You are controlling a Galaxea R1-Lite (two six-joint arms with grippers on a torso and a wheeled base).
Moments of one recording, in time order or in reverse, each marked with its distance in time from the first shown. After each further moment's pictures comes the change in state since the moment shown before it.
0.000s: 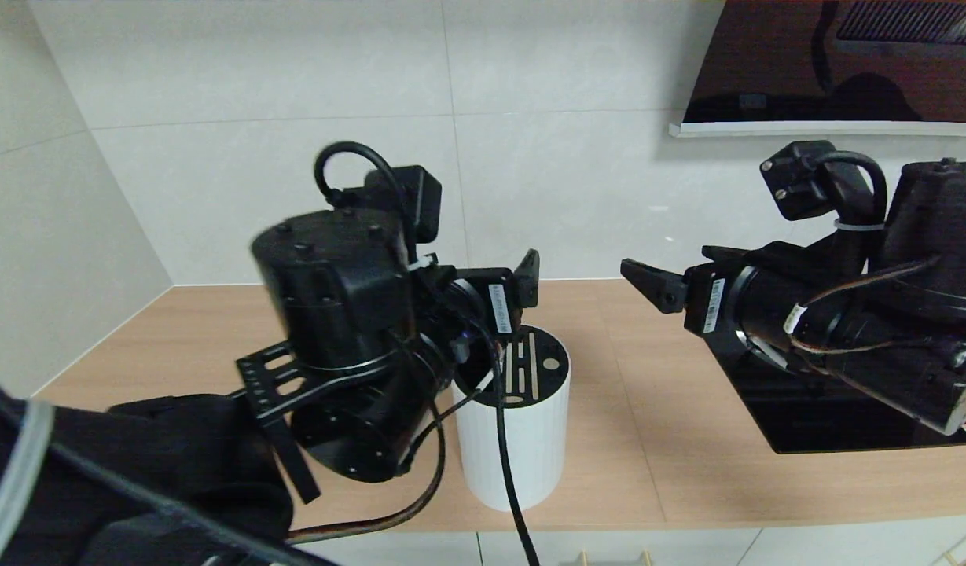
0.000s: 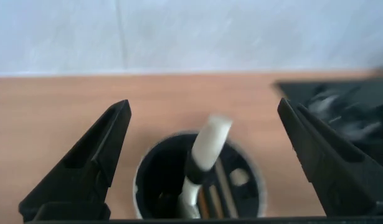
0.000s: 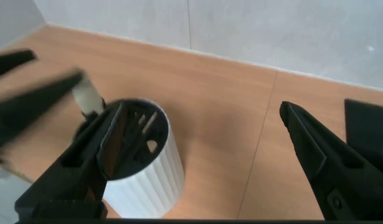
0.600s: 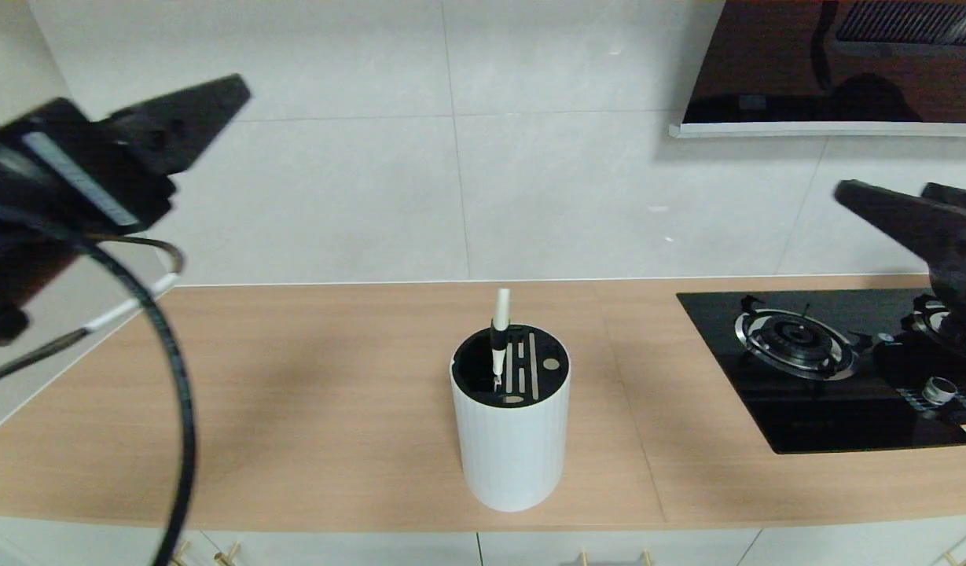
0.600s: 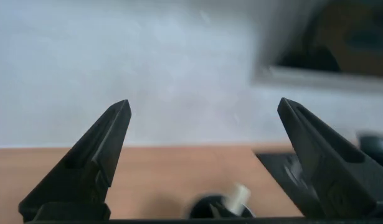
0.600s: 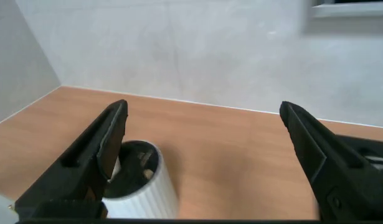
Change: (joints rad) left arm 0.202 -0.574 0.141 0.109 -0.122 0.102; right arm -0.092 -0.458 0.133 0.111 0.002 -0.010
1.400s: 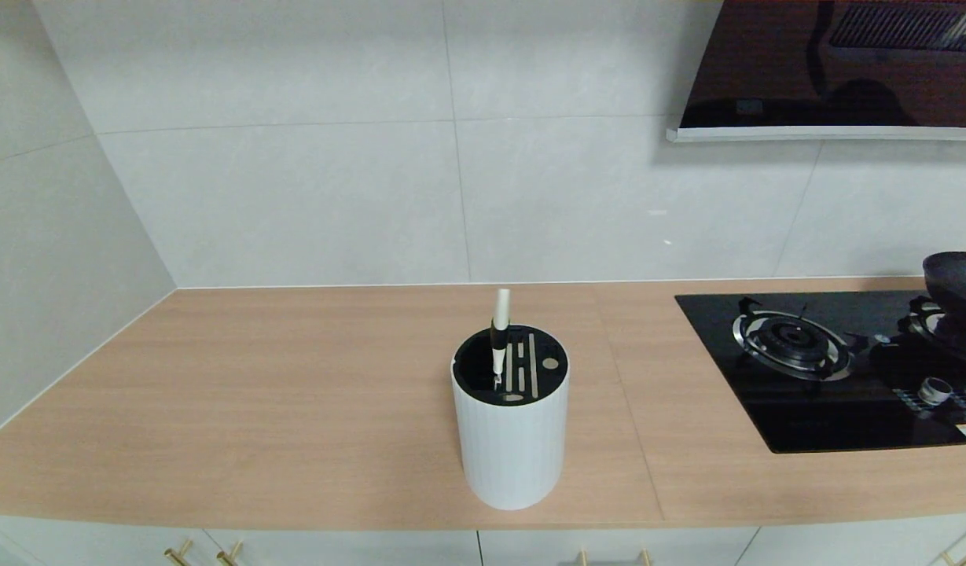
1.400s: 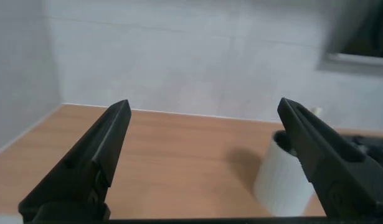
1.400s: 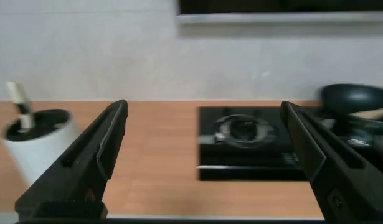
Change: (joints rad) left arm 0.450 -1.004 0.146 0.888 -0.201 0.000; right arm -0.450 -0.884 0.211 0.623 0.083 -0.126
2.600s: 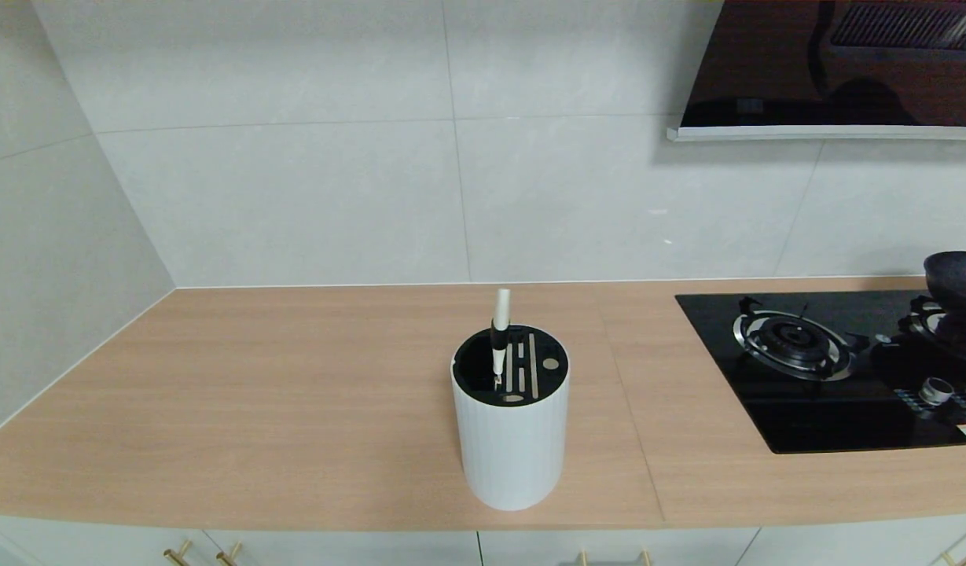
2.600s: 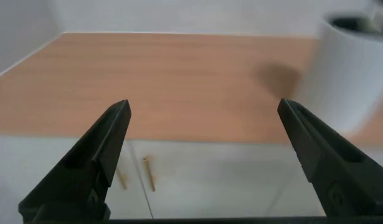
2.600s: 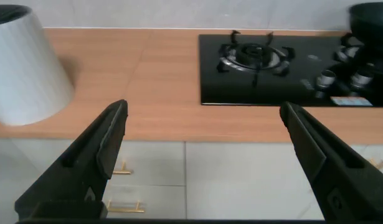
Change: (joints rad) left arm 0.196 -0.158 0.611 -0.128 -0.265 0.069; right arm -0.137 -0.186 0.506 -0.097 0.209 0.057
